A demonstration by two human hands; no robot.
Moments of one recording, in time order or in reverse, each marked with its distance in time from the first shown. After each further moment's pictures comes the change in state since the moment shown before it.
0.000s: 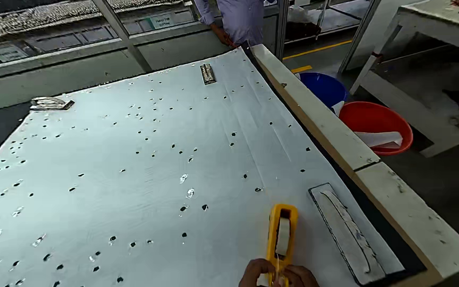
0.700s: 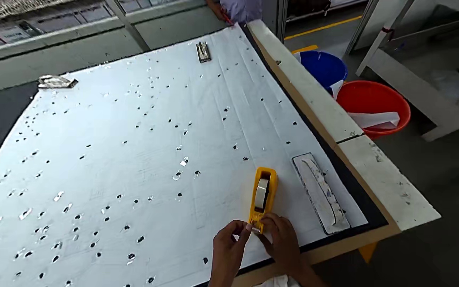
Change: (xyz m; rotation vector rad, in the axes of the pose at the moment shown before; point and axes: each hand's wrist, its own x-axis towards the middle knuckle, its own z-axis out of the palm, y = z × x) left_hand -0.020 0.007 0.019 0.166 0.277 0.047; right_hand 0.006 0.014 -0.001 -0.150 0.064 -0.107
